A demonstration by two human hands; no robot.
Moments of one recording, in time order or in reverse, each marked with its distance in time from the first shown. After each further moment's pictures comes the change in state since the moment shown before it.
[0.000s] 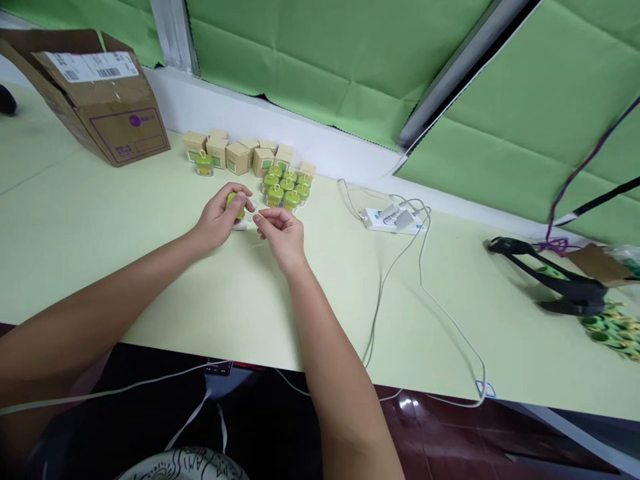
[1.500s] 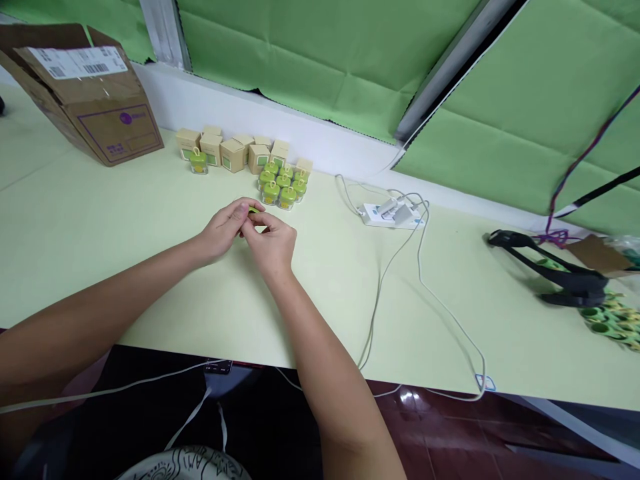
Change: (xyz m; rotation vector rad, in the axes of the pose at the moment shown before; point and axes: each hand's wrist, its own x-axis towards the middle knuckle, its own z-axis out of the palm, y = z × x) left_hand -0.011 0.002 0.018 -0.208 -0.199 -0.081; right_hand -0.027 -0.009 0.023 -0.433 0.213 -0.166
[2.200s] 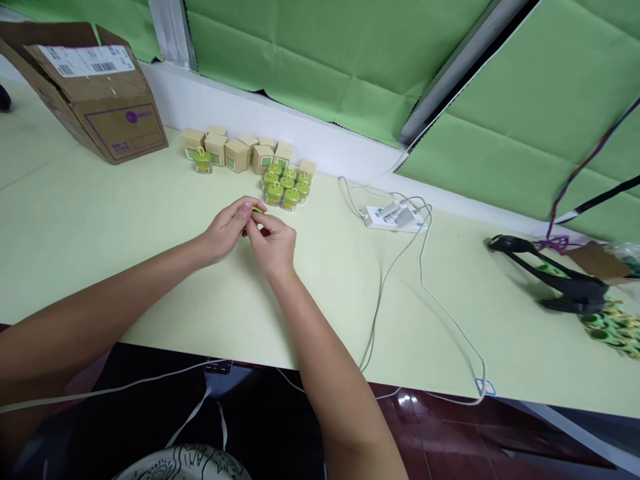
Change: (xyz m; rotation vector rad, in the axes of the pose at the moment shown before) left_hand 0.000 0.003 0.000 -0.014 0.017 0.064; right_hand 0.004 0.016 0.003 0.113 -0.124 -0.144
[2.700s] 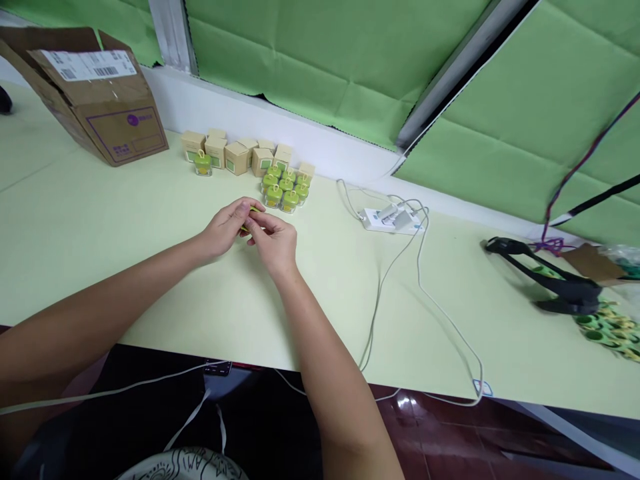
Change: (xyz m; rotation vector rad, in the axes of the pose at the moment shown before) left_hand 0.002 0.003 -0.002 -0.034 -0.018 -0.060; right_hand 0.008 -0.004 -0.008 0.211 -0.098 0.208
